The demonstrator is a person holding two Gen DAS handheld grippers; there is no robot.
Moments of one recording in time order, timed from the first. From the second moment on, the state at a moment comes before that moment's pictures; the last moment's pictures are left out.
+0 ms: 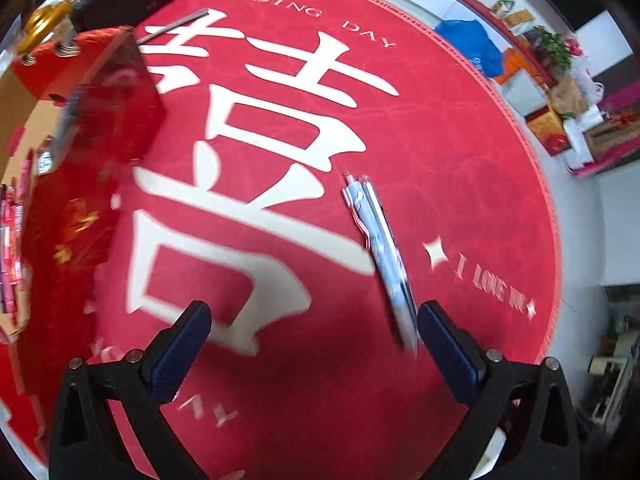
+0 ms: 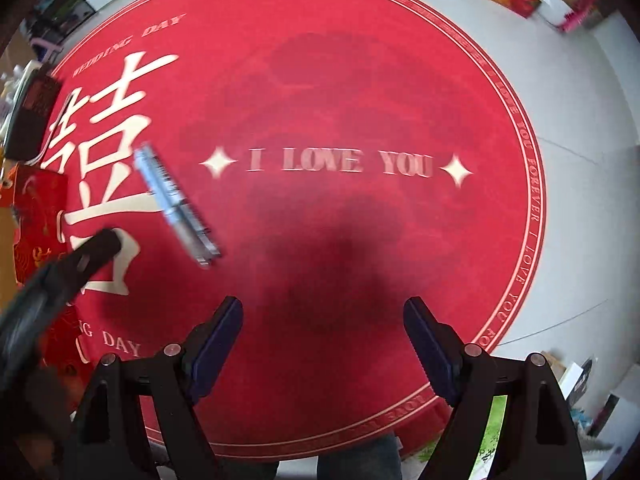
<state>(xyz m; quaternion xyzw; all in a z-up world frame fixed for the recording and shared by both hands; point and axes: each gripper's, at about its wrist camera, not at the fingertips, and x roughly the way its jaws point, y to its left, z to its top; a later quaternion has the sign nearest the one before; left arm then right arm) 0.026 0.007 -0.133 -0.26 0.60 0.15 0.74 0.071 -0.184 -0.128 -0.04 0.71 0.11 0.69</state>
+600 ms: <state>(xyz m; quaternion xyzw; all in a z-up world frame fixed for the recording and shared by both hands) 0.043 0.008 -0.159 -0.20 0.63 0.21 0.72 0.096 -0.177 -0.140 -0.04 0.71 0.16 0.69</state>
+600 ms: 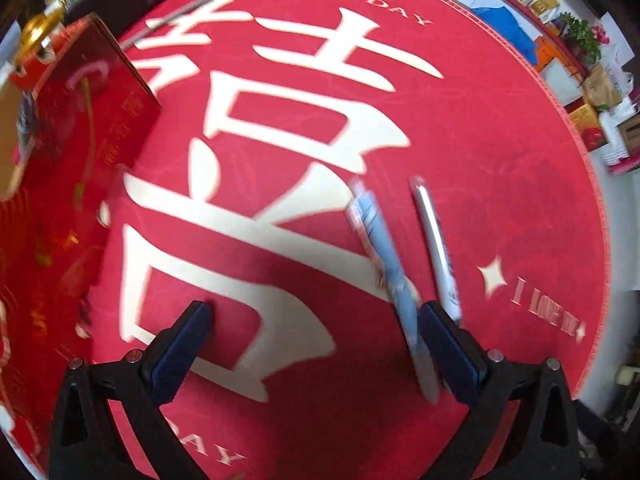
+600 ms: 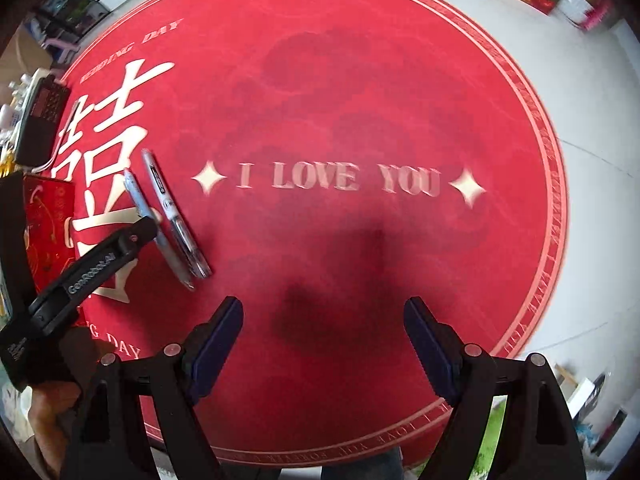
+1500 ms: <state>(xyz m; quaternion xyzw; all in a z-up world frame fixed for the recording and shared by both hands) -0.008 0.013 -0.135 -0.13 0.65 0.18 0.73 0.102 -0.024 -0.150 -0.27 0.63 0.32 0.65</state>
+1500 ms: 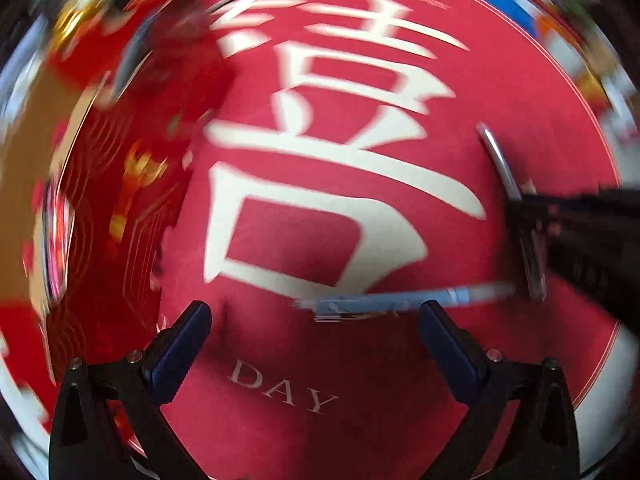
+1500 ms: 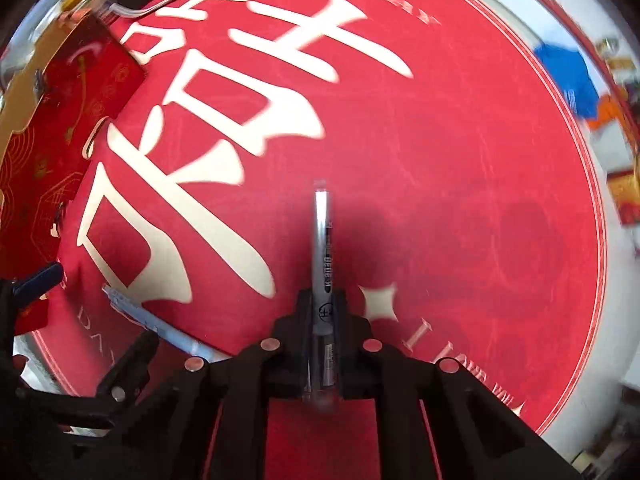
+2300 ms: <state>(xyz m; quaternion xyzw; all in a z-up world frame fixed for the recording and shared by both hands) 0.072 -0.027 -0.125 0.12 0.62 -0.01 0.77 0.037 -0.152 -0.134 -0.09 0.71 0.22 0.66</state>
